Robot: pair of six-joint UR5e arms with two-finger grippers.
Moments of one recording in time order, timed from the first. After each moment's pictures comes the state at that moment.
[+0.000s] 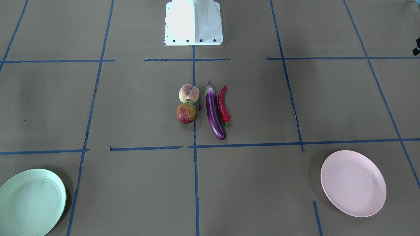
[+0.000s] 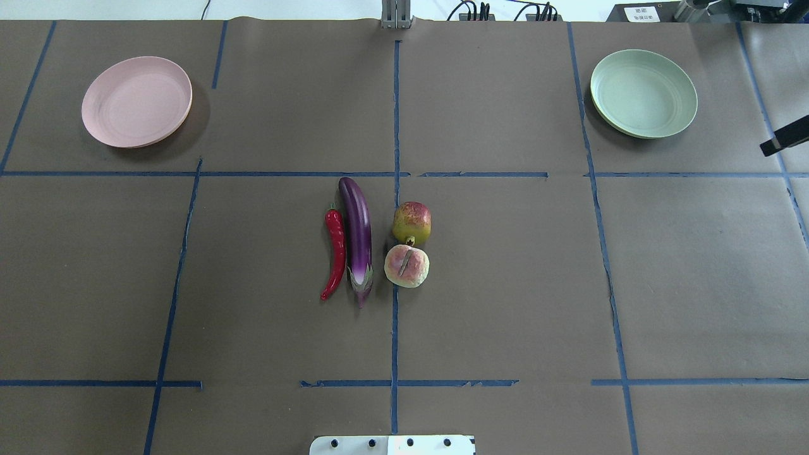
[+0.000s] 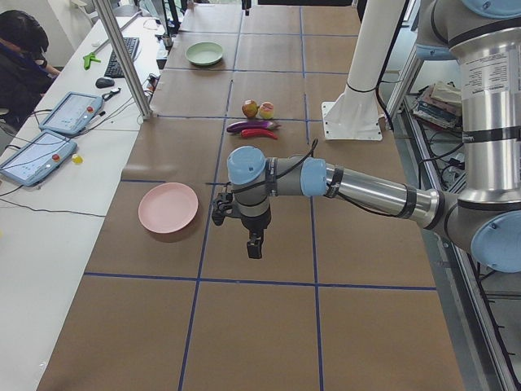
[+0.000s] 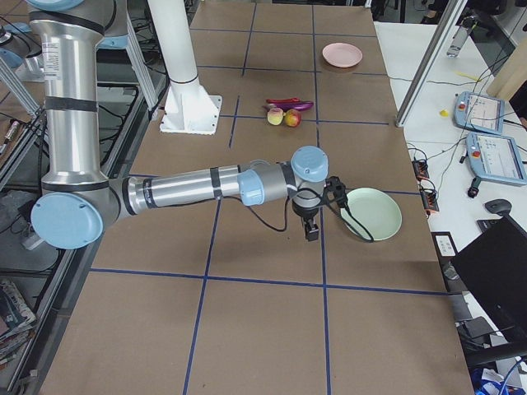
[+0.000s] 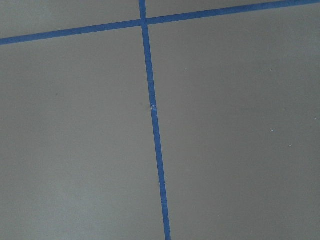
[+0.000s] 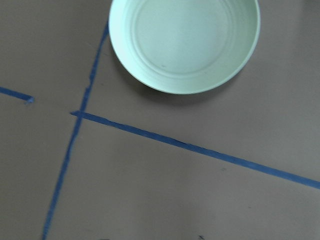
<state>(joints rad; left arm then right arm) -1.49 -1.40 -1.98 -1.30 -2.30 0.07 1.29 -1.46 1.81 -1.46 2.39 0.26</state>
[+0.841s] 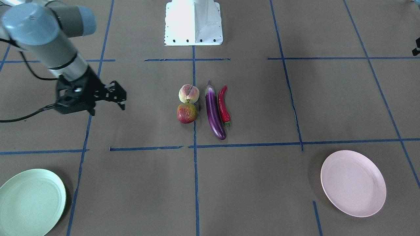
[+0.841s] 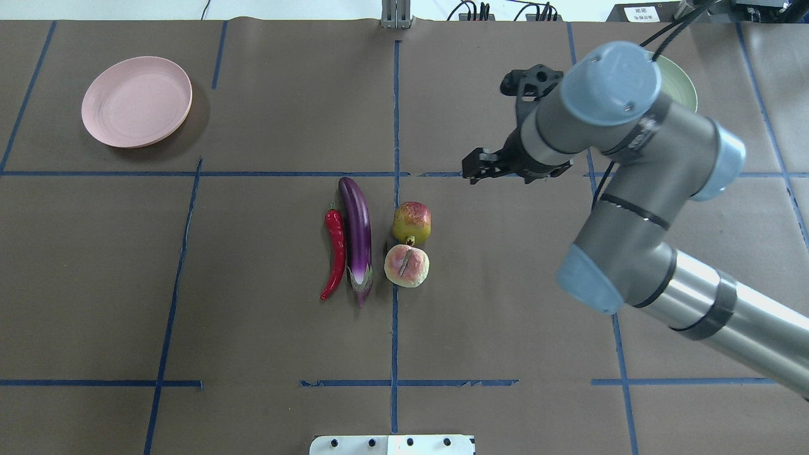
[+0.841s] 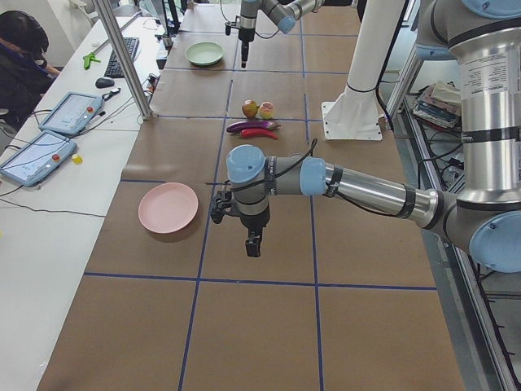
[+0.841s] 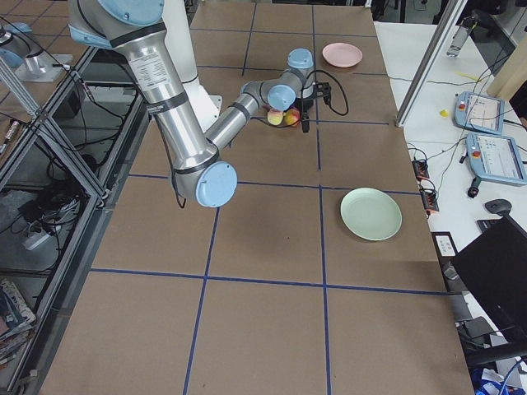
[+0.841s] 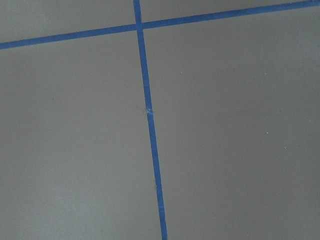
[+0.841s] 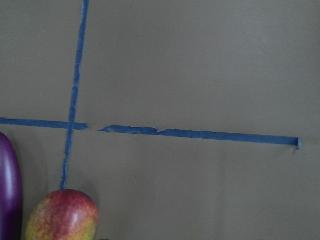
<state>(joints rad) -1.49 -1.40 -1.99 -1.31 -2.30 0.07 0.68 -1.01 1.78 -1.47 1.92 1.09</state>
